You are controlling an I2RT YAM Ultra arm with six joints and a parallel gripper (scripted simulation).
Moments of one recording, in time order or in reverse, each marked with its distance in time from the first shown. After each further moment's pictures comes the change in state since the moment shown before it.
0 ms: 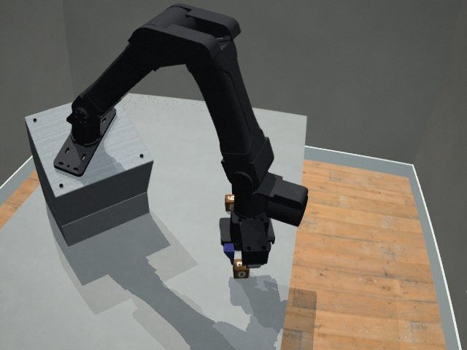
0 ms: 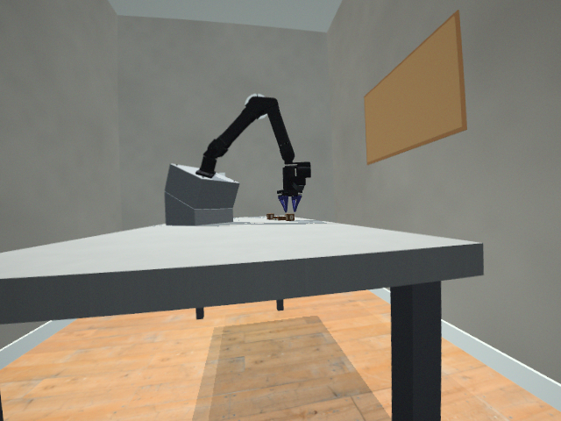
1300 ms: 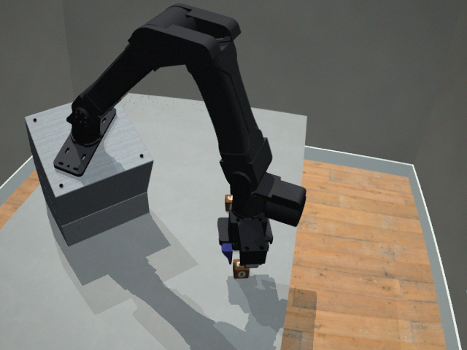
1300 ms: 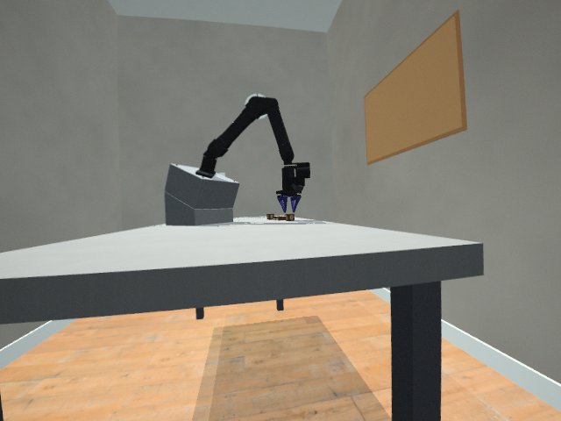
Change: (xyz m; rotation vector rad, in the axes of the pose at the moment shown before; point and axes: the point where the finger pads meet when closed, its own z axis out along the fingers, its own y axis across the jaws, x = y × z) arm 0.002 -0.004 0.002 0.005 0.003 -0.001
